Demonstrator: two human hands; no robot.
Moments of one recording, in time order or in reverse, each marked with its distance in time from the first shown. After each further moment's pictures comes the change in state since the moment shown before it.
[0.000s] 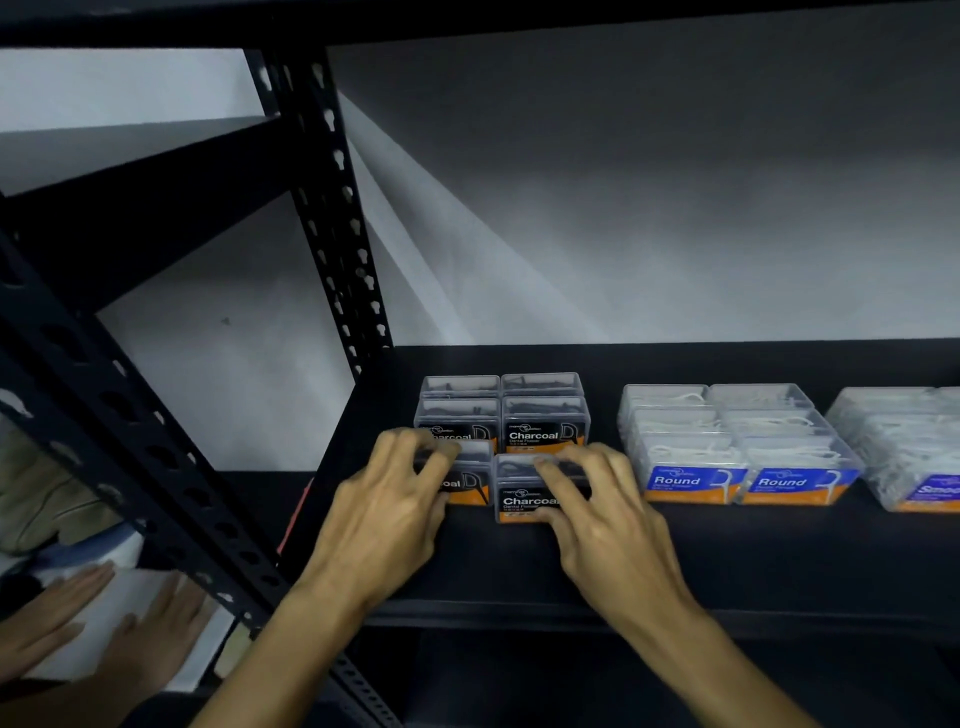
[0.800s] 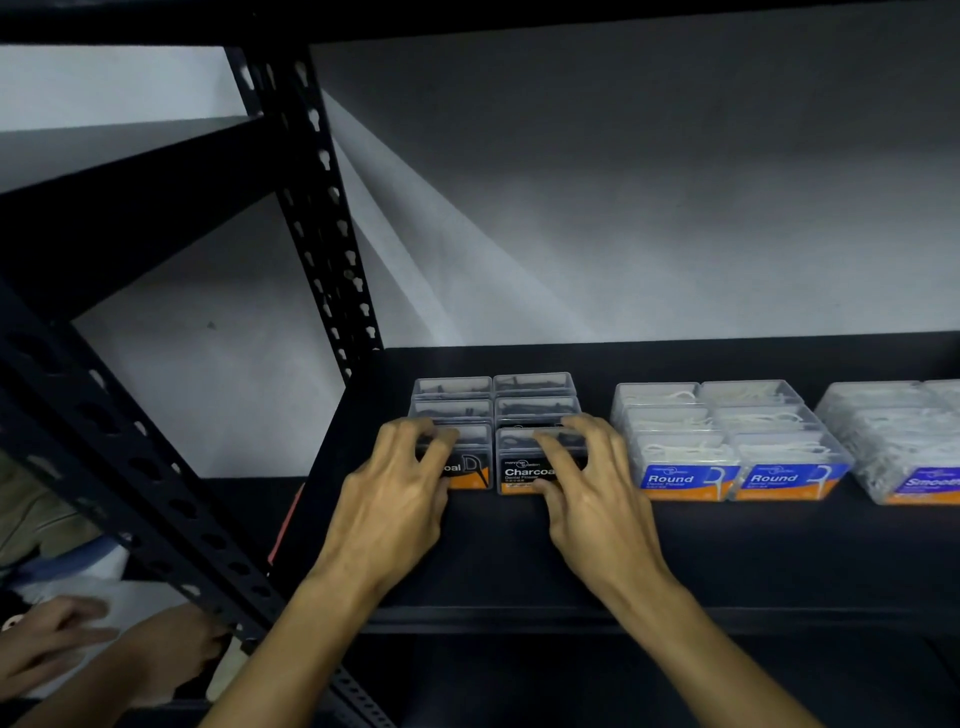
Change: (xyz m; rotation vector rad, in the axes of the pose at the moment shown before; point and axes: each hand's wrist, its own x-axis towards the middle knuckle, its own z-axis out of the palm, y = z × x) left_hand 0.013 0.000 0.014 -0.045 0.007 -0.040; right_hand 0.014 0.008 0.021 0.016 -0.032 0.147
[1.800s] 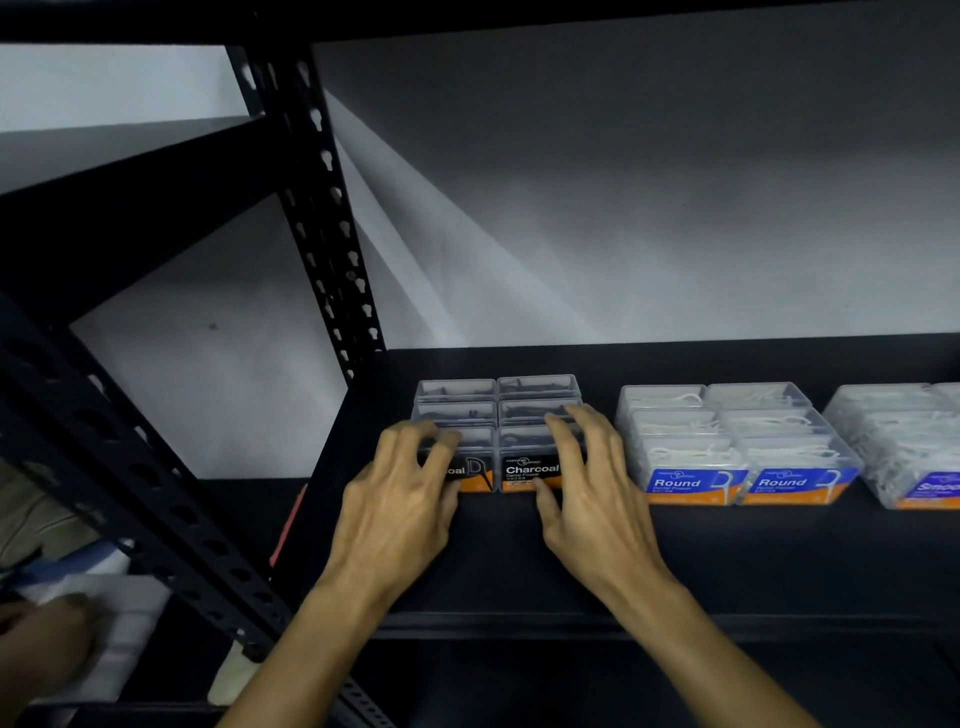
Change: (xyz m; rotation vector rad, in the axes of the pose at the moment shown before) left_hand 0.000 0.003 0.005 0.014 0.082 -0.021; right_hand 0.006 -0.005 0.001 0.021 -0.021 0.034
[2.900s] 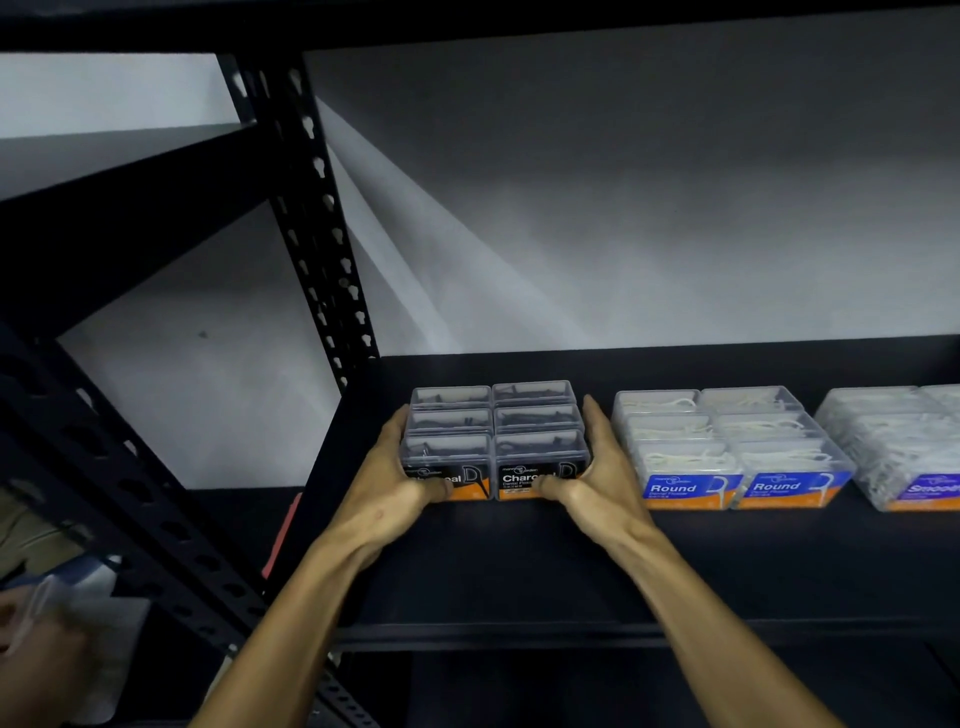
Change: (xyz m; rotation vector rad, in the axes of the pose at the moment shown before) left_hand 0.028 -0.014 0.001 -1.077 -0.334 -0.683; right_hand 0.027 0.013 -0.006 0.839 -0.241 0.574
